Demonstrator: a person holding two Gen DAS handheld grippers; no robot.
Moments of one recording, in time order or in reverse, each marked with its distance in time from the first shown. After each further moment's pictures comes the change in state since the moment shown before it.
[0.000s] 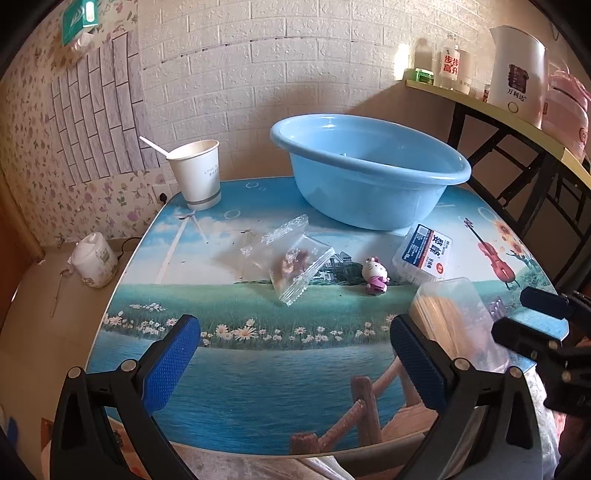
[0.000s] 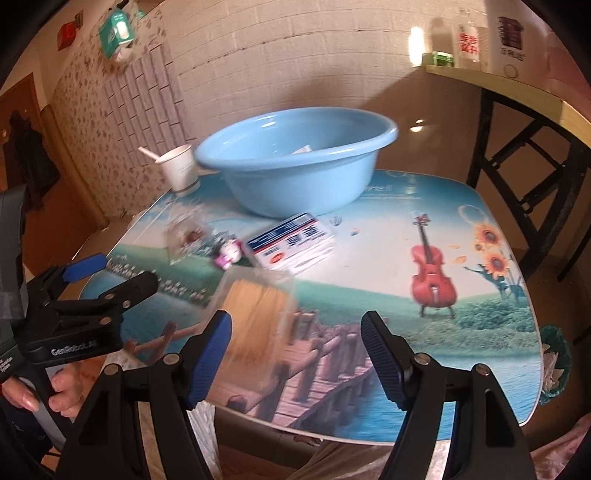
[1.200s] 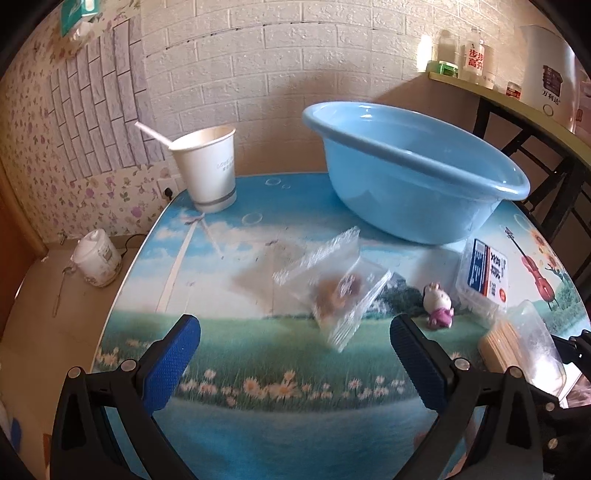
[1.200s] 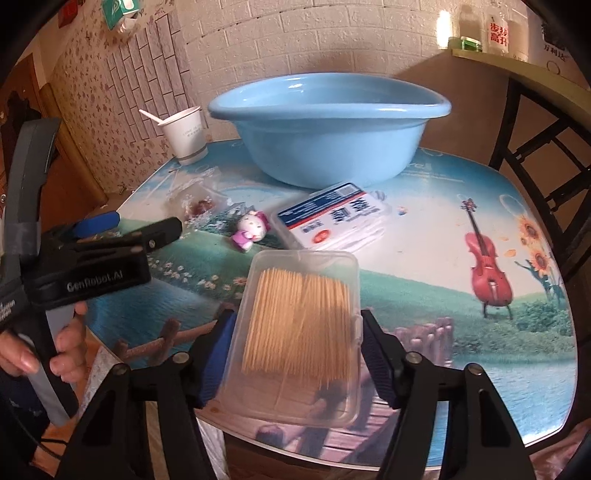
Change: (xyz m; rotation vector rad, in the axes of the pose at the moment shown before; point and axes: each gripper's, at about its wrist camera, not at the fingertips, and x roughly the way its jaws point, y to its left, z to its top) left arm 0.053 0.027 0.024 0.000 0.024 0.023; right arm 0.047 0.015 -0.001 -0.016 0.076 -0.024
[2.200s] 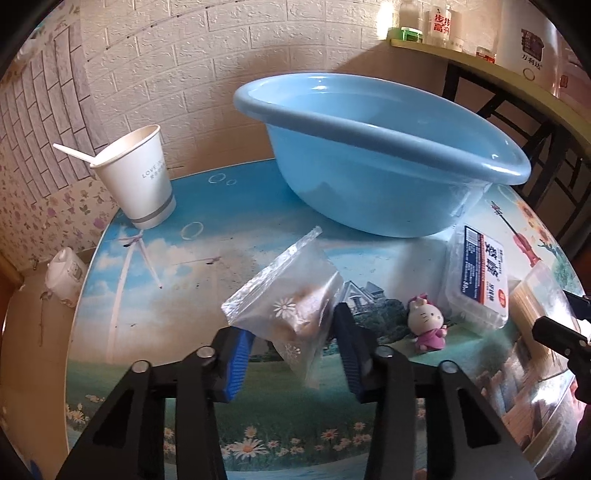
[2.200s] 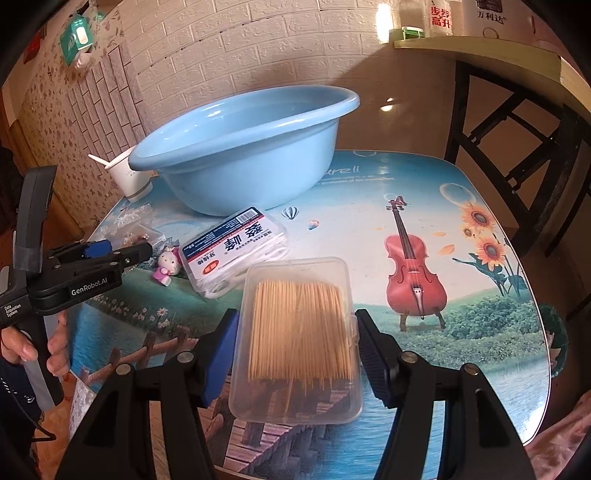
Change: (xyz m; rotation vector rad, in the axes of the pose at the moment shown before) left arm 0.037 -0.020 0.019 0.116 0.094 -0.110; right arm -0.003 -0.059 0.008 0.121 -0.044 -0.070
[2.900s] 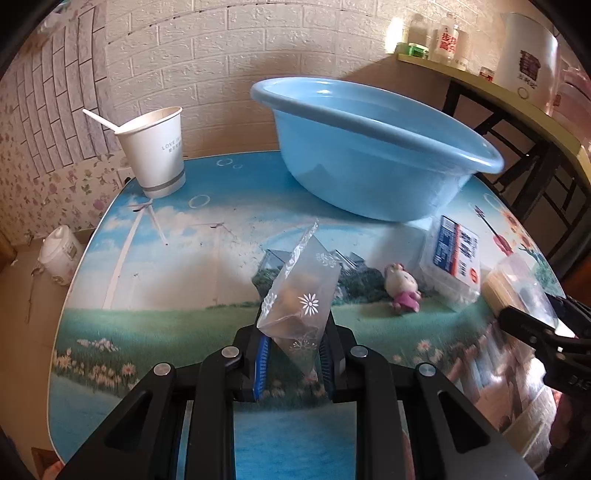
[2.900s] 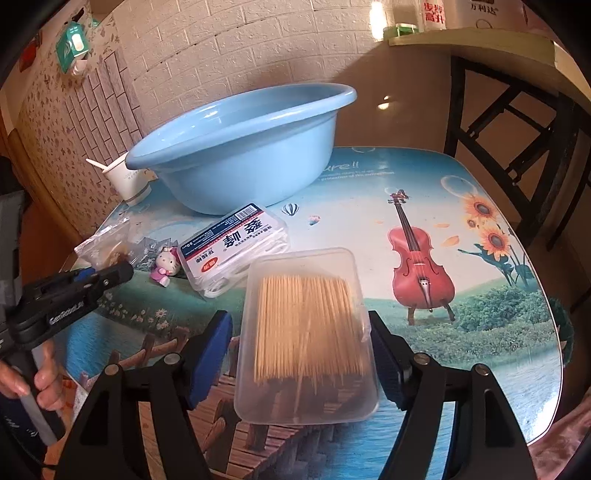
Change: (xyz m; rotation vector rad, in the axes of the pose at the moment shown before) left arm -0.035 -0.010 -0.032 -0.081 -0.028 -0.035; right arm 0.008 0.005 -0.009 0.010 -0.026 -0.005
